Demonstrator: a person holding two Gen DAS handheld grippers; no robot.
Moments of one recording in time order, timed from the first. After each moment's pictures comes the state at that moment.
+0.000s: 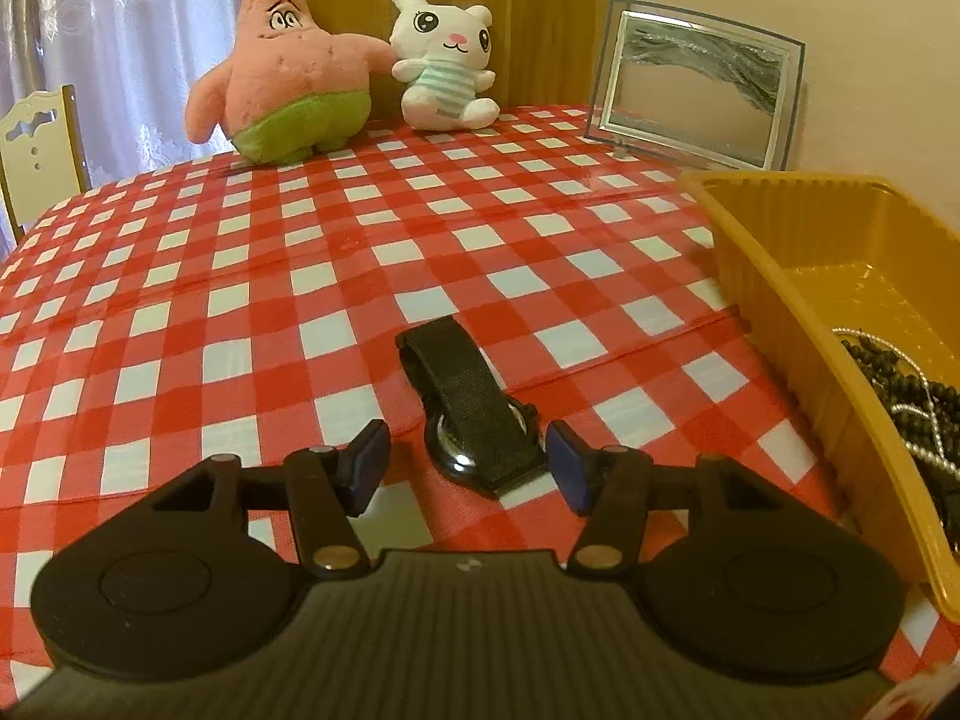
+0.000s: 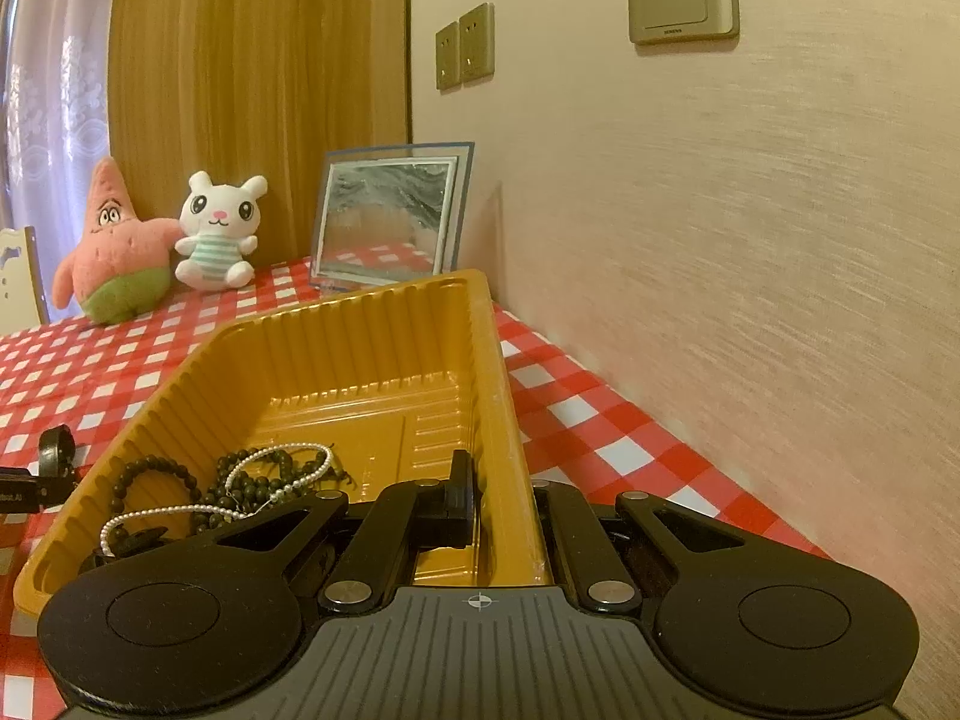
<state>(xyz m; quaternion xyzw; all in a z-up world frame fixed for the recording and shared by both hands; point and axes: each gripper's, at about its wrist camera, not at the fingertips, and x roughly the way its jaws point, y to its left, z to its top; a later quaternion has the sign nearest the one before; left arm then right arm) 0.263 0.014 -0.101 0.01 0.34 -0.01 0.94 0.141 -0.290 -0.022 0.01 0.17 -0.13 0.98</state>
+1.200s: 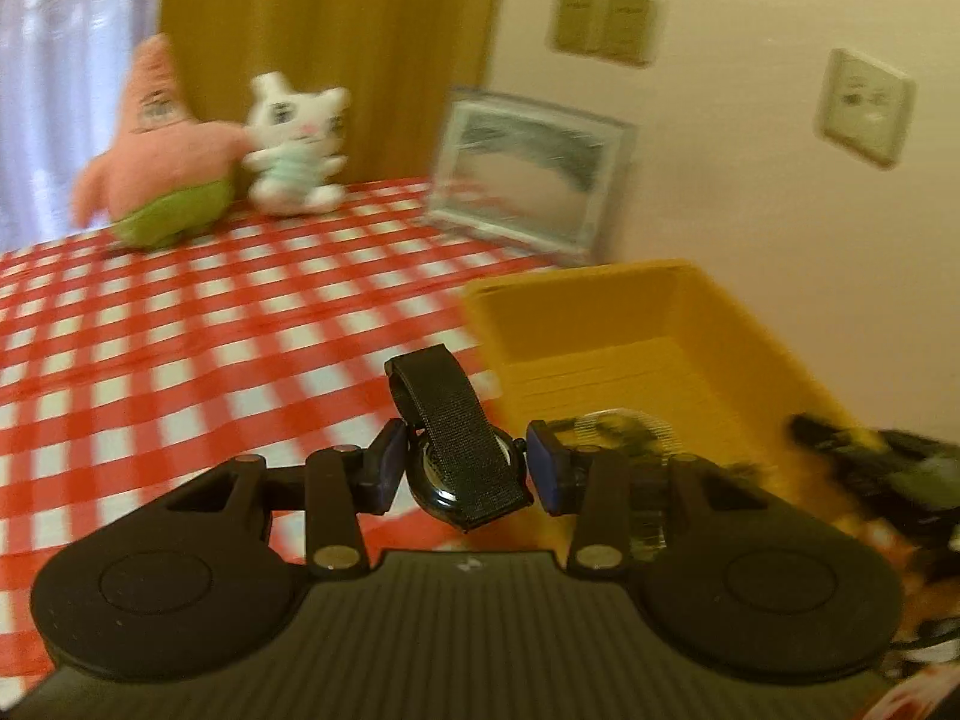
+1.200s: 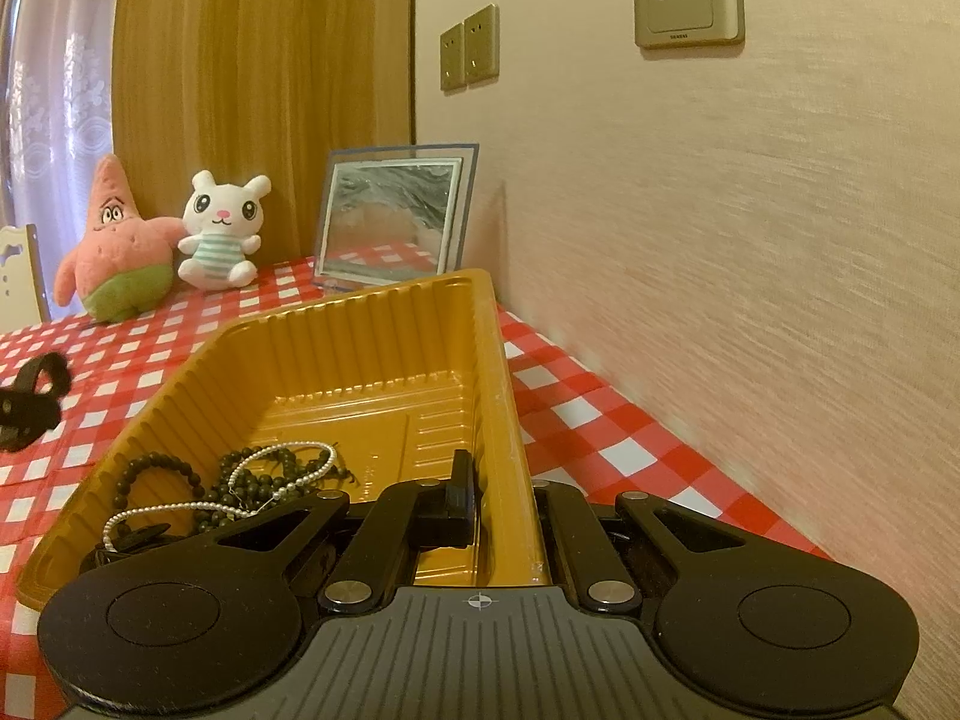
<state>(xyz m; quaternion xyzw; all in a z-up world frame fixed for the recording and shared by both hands) 0.229 -0.041 -0.022 -0.03 0.30 -0.15 0.94 0.141 -0.287 -0.022 0.01 0.17 -0.13 0.98</state>
